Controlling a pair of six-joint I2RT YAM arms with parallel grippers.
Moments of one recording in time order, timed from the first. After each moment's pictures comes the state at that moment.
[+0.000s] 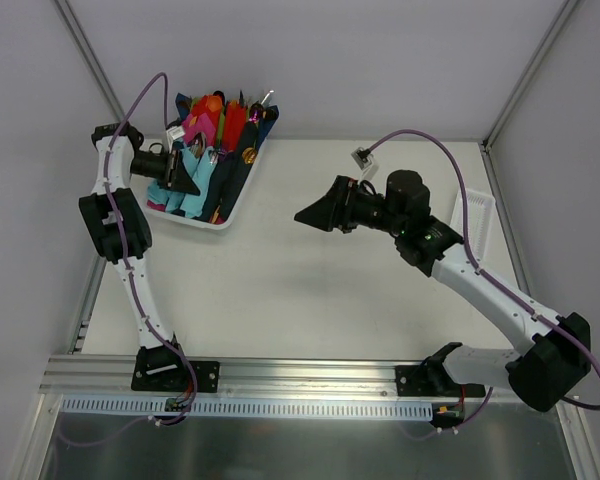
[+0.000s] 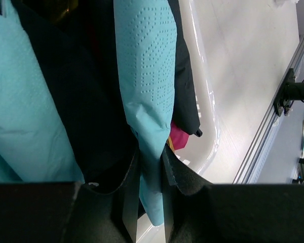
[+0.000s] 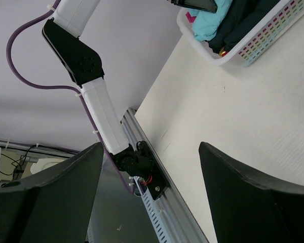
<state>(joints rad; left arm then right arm) 0.27 2.35 2.22 -1.45 1.02 0.70 0.64 1.23 1.05 0.00 -0.52 0.79</state>
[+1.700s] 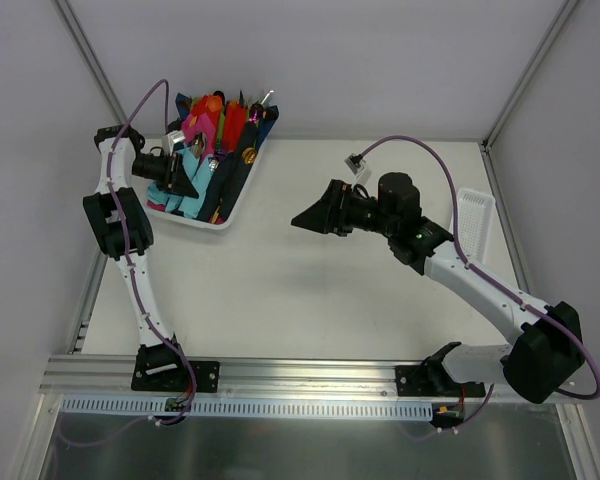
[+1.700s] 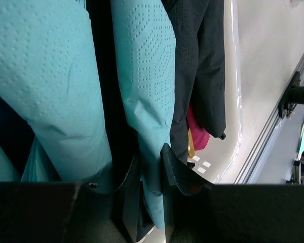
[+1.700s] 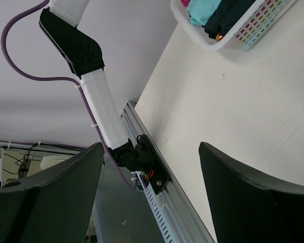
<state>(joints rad) 0.28 2.45 2.31 -1.46 0.96 0.66 0.64 1.28 1.02 0.04 -0.54 0.83</state>
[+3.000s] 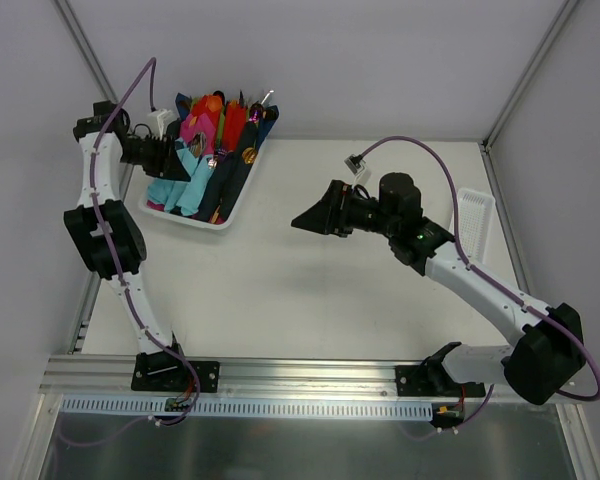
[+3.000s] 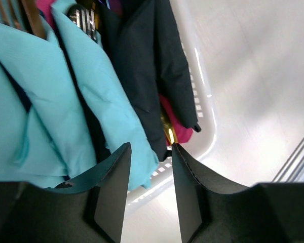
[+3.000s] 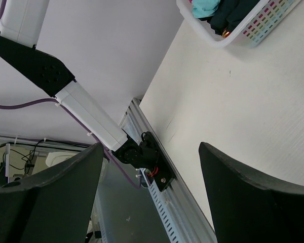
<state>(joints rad) 0.28 2.12 2.12 -1.24 0.87 0.59 0.64 1.27 1.01 0.04 -0.56 0.84</state>
